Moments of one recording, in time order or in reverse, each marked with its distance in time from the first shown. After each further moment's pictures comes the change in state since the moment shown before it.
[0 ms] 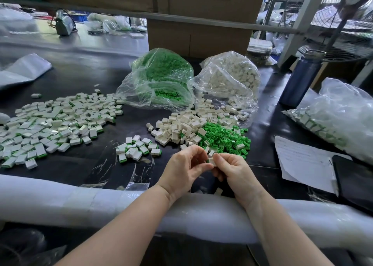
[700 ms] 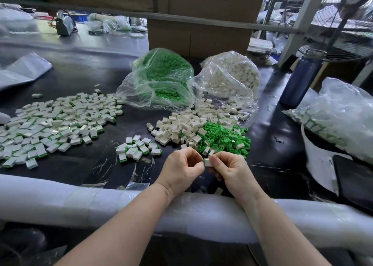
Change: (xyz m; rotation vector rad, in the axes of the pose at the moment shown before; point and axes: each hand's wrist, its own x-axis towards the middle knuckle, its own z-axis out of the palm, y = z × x) left_hand 0.001 -0.001 -0.001 0.004 0.039 -0.179; right_hand -0.001 0.000 0.004 -0.048 0.041 -0.090
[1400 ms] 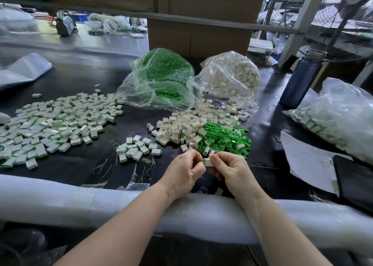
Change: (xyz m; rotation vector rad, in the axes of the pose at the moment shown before) left_hand 0.000 0.001 0.001 0.053 -0.149 -0.067; right_hand 0.000 -0.001 0.000 0.002 0.010 0.011
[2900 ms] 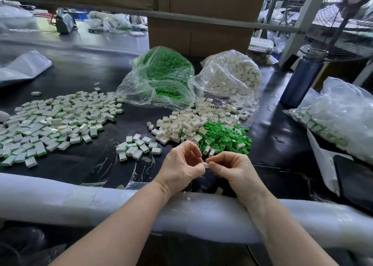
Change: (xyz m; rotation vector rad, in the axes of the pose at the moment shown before) left_hand -0.001 -0.003 -0.005 -0.230 0.127 0.067; right_hand -0.002 -0.002 -0.006 0.182 -0.041 0.020
